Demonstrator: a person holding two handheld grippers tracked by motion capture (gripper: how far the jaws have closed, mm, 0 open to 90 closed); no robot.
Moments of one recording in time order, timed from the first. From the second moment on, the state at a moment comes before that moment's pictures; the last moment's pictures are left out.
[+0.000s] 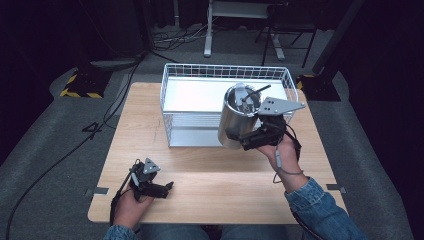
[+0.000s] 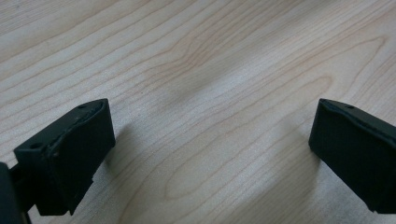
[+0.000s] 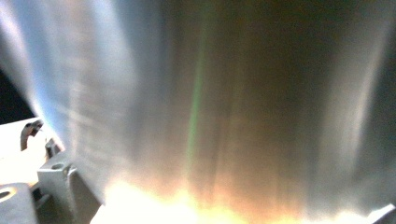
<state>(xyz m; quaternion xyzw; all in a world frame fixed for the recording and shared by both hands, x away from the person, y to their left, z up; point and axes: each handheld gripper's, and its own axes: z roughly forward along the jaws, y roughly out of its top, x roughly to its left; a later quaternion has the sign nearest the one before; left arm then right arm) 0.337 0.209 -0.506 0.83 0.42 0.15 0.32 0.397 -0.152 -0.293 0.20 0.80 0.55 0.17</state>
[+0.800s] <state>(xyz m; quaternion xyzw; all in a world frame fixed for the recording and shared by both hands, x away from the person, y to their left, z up) 0.337 0.210 -0.506 0.83 0.42 0.15 0.32 0.483 -0.151 -0.255 0.28 0.78 0.53 0.20</state>
